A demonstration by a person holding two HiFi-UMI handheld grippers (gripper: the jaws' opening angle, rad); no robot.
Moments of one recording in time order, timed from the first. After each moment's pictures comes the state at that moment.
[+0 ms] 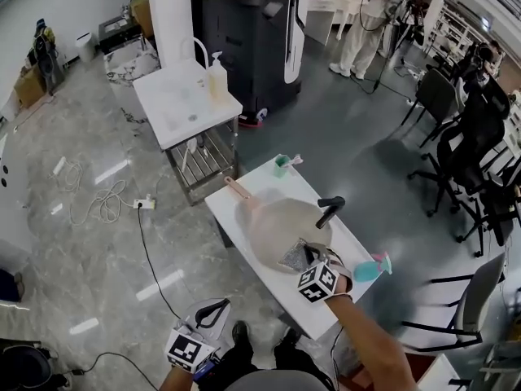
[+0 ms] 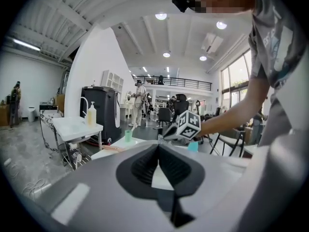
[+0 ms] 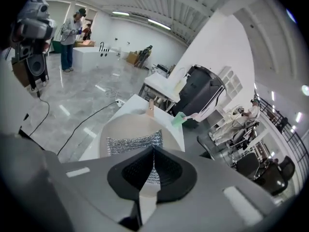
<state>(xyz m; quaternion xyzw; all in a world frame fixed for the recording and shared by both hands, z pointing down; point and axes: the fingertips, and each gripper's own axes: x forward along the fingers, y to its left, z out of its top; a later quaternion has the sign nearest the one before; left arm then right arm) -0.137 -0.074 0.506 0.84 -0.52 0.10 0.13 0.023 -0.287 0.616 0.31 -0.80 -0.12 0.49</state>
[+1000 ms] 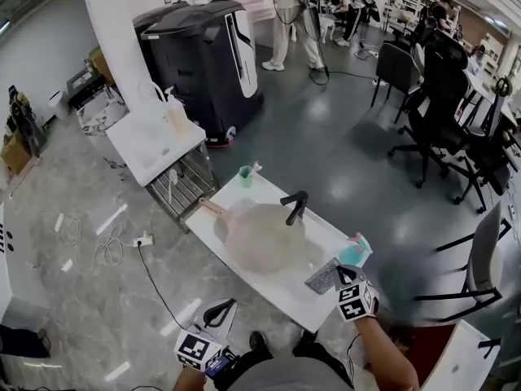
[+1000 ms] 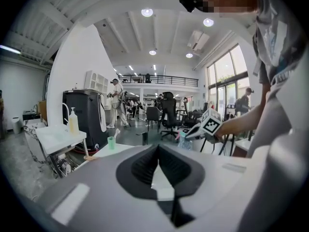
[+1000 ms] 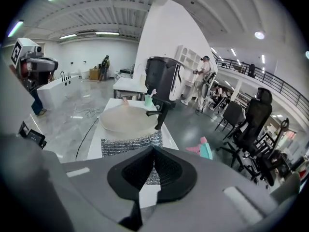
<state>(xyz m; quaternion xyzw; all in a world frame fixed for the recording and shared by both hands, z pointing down) -0.049 -0.093 0.478 0.88 -0.46 0.13 0.08 0.233 -0.208 0.591 0.47 -0.78 0.06 0.40</state>
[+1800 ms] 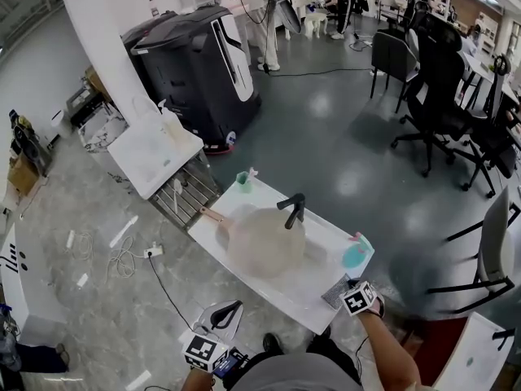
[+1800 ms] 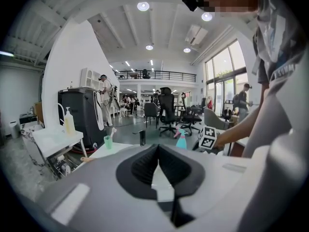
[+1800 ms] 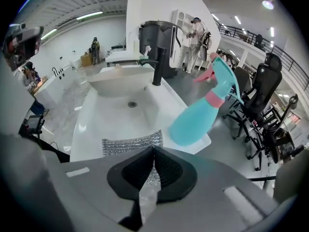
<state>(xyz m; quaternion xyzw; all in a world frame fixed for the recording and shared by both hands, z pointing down) -0.020 -0.111 0.480 0.88 -0.44 0.16 0.08 0.302 -0.183 0.725 0.43 -0.73 0.19 0.50</state>
